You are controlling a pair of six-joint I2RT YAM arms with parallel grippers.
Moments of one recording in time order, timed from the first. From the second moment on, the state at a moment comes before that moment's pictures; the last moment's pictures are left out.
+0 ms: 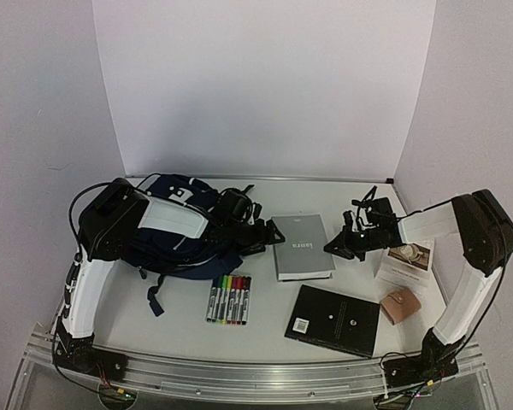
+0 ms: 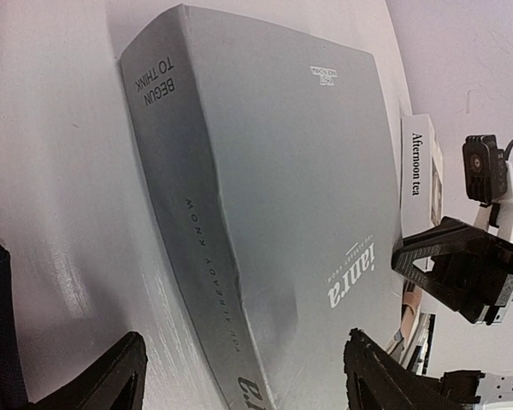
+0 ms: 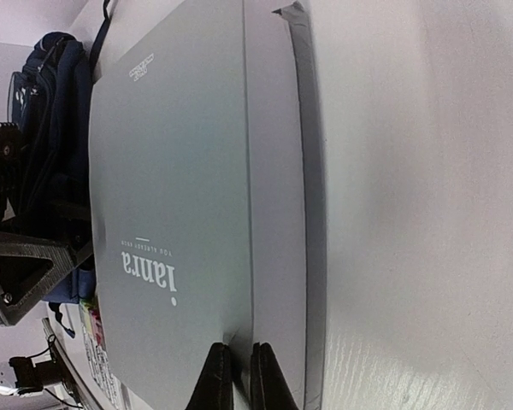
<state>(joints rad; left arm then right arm) -0.78 2.26 1.51 0.07 0.39 -0.88 0.30 1.78 0.87 0.03 -0.51 0.58</state>
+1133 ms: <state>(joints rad) -0.78 1.97 1.25 0.38 0.50 -1.03 0.30 1.24 0.78 0.08 -0.55 0.93</state>
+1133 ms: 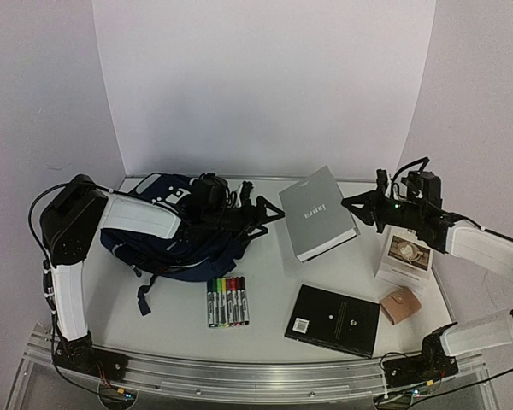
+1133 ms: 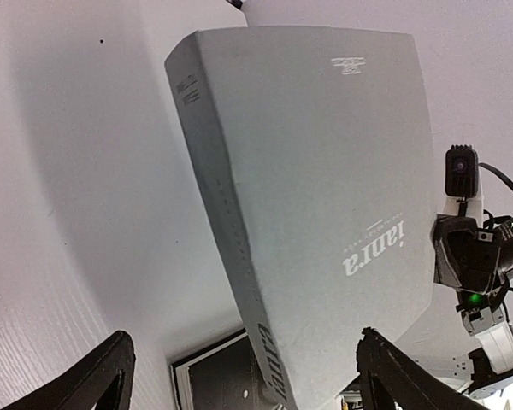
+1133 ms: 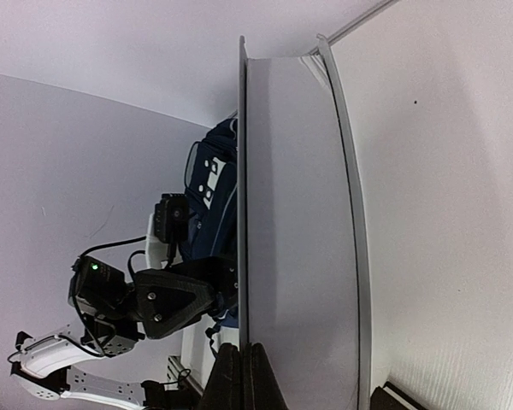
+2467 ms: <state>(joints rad) -0.82 1.92 1.28 0.75 0.63 -1.12 0.29 1.13 0.73 0.36 -0.68 1.19</state>
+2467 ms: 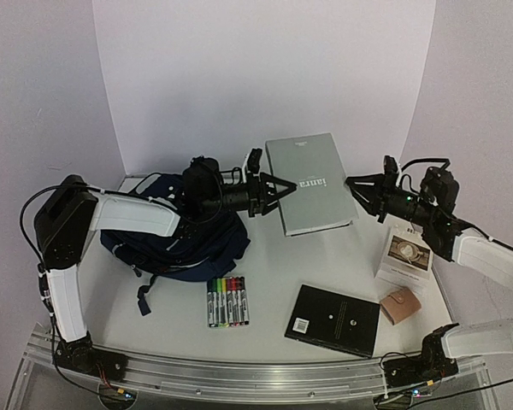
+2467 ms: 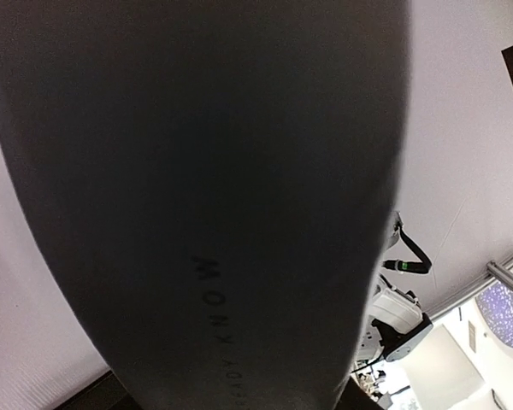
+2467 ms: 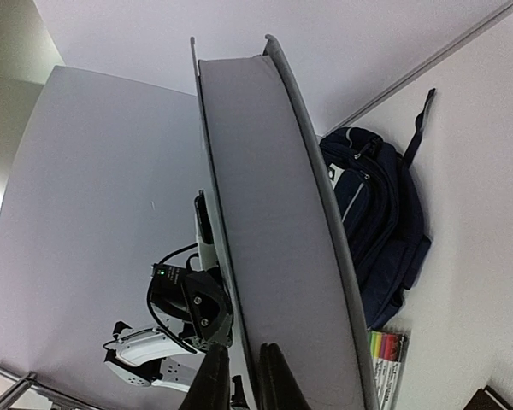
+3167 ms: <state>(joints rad) -0.83 1.87 1.25 0.73 0.67 -1.12 0.29 1.19 0.77 0.19 -0.70 0.80</state>
